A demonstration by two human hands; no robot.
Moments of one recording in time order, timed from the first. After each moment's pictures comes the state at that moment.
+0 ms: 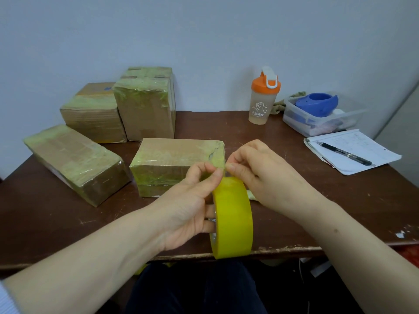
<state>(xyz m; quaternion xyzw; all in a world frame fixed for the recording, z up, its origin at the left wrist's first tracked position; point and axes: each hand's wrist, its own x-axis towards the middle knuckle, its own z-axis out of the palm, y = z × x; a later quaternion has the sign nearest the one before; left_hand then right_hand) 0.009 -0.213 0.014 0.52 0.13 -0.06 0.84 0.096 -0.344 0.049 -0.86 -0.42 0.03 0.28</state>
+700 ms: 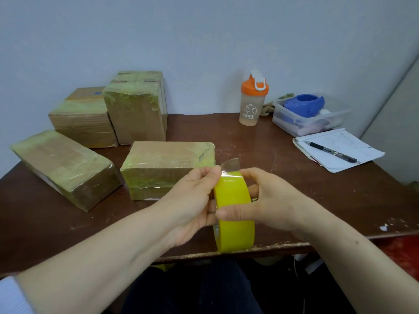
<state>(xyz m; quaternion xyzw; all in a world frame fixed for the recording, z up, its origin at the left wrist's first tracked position) 0.019 -0.234 0.024 0.55 0.18 -0.03 0.81 0.086 -0.374 0.037 -0.83 -0.26 0.27 0.40</state>
